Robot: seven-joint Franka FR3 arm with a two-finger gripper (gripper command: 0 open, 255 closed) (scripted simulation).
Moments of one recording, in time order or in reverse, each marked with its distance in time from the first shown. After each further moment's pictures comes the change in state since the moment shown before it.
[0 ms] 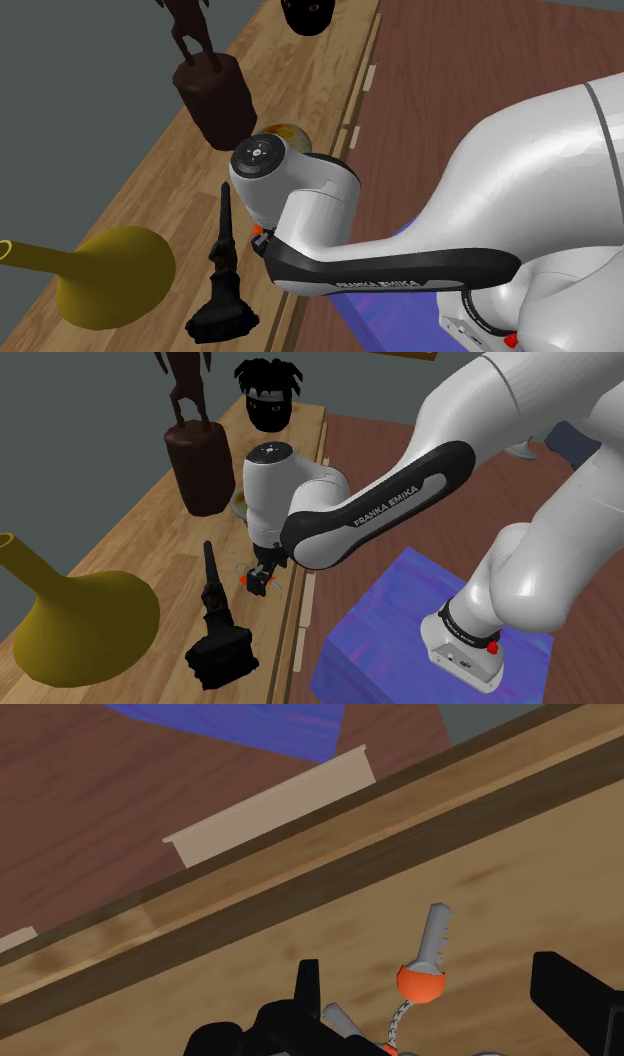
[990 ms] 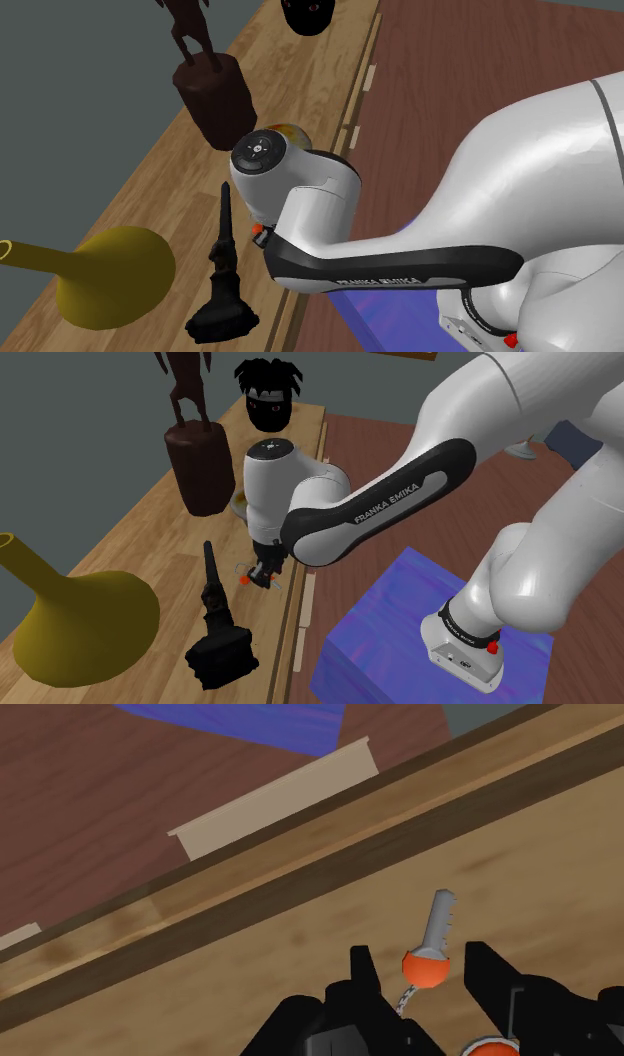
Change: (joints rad) arm -0.003 -0.006 -0.004 0.004 -0.004 0.002 0.002
